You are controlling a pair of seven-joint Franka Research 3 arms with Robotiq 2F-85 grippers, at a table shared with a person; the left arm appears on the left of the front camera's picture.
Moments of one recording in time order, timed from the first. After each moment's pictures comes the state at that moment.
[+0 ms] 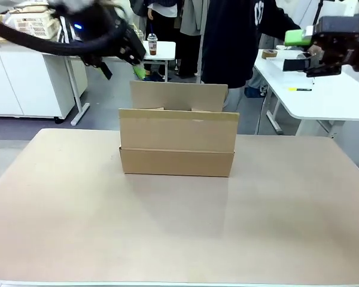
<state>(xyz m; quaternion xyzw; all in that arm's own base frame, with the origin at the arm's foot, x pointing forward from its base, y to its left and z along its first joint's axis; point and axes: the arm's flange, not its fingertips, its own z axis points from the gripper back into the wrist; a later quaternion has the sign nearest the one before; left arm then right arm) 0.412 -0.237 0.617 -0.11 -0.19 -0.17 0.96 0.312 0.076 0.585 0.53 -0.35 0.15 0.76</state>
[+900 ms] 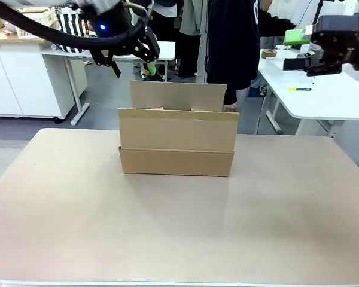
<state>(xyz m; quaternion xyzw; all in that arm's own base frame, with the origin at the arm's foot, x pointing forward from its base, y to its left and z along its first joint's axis) 0.444 -0.267 0.610 -0.10 -0.20 -0.06 0.97 0.312 0.076 0.586 0.53 -0.35 0.15 0.76</state>
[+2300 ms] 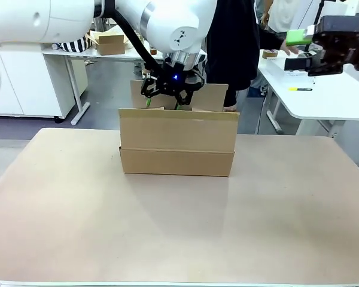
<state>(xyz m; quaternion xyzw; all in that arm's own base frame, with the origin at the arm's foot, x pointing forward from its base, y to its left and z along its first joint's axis) 0.561 -0.397 0.472 0.15 -0.11 0.03 0.98 0.313 0.076 0.586 0.53 -0.35 0.15 0.76</state>
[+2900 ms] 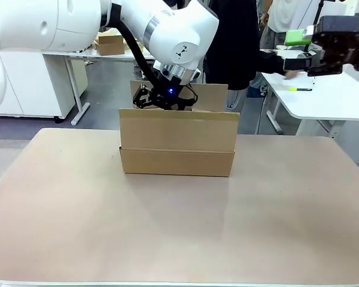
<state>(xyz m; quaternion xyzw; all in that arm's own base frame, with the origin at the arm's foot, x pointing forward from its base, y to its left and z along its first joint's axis) 0.552 -0.387 0.444 0.20 -0.07 0.04 0.98 0.312 0.076 0.586 0.53 -0.35 0.15 0.76</state>
